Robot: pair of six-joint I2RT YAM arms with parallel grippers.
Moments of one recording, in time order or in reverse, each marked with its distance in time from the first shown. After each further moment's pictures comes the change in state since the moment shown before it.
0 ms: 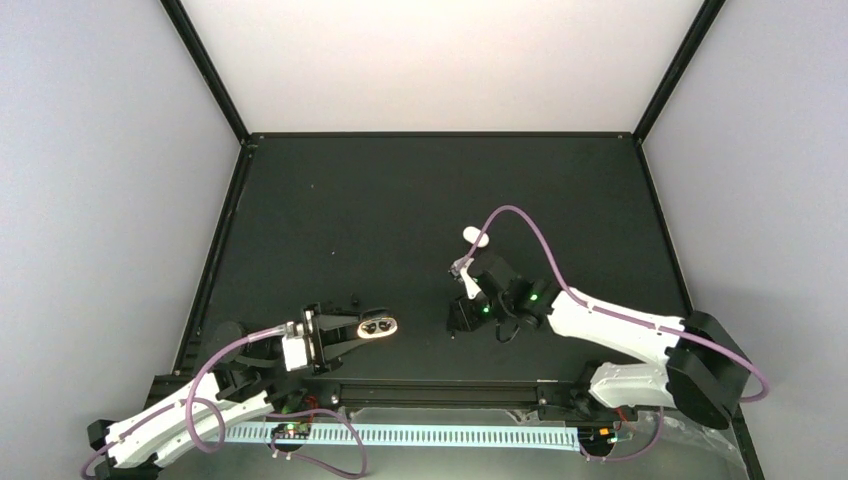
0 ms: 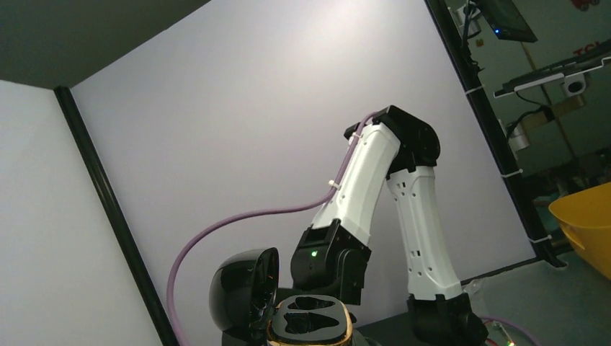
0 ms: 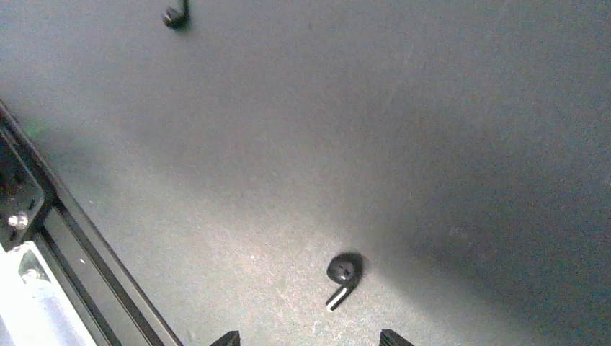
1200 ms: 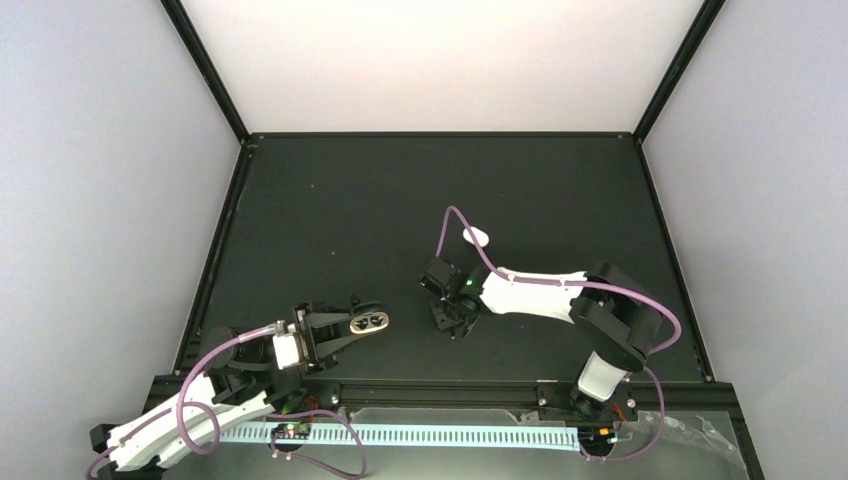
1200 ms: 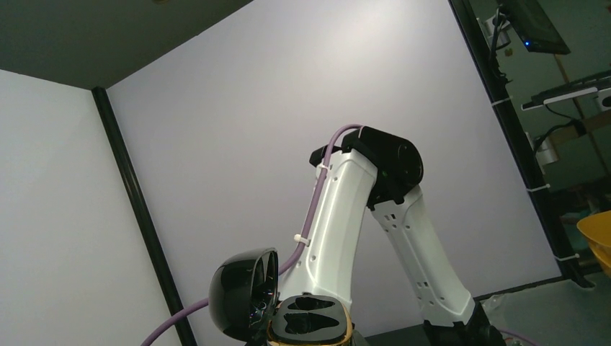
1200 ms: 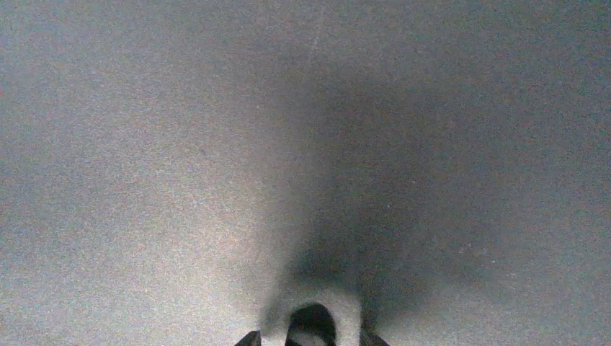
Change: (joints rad) left arm 0.000 -0.063 -0.011 -0.023 -0.072 -0.032; right arm 0.093 0.478 0.266 -0.194 0.183 0.205
